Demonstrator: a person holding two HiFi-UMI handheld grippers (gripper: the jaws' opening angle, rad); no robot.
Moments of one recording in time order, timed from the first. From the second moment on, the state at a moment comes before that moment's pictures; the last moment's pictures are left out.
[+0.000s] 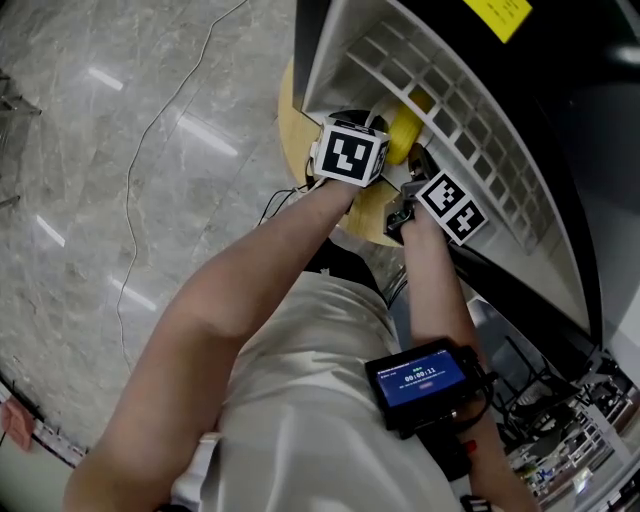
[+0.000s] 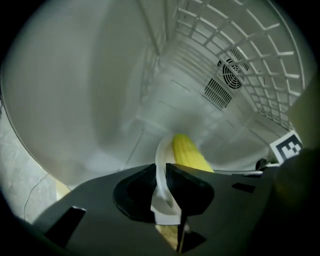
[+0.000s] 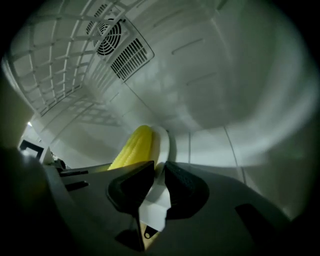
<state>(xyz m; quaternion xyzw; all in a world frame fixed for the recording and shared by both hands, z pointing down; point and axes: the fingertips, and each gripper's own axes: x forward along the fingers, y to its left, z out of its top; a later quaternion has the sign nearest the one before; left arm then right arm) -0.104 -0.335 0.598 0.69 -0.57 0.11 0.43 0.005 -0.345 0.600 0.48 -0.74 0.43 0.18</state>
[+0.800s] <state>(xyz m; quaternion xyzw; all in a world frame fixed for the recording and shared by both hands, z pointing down) -0.099 -0.347 0.606 0.71 -0.56 0.17 0.39 0.003 -0.352 0.597 0.49 -0.75 0.37 0.23</state>
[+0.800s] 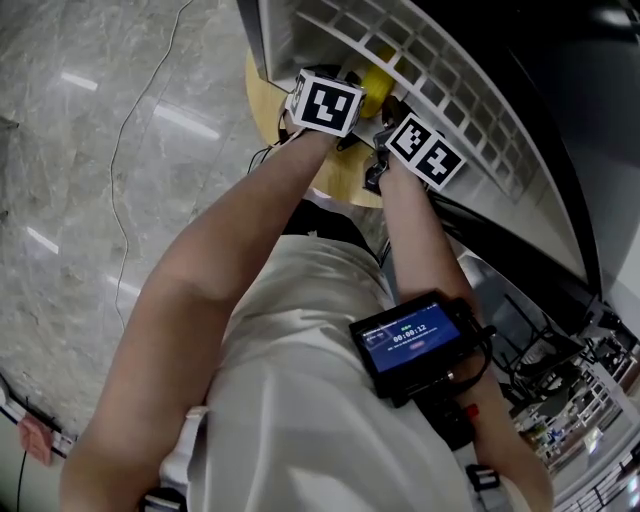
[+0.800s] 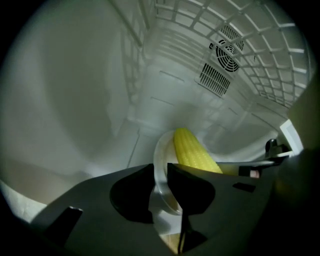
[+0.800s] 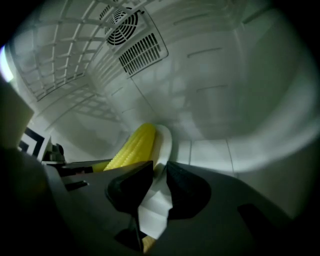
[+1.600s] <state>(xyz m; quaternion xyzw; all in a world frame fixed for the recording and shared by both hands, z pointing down) -0.125 -0.338 0.599 0.72 -0.58 0.18 0.34 0.020 -0.360 0.584 0.53 -0.75 0.34 0.19</state>
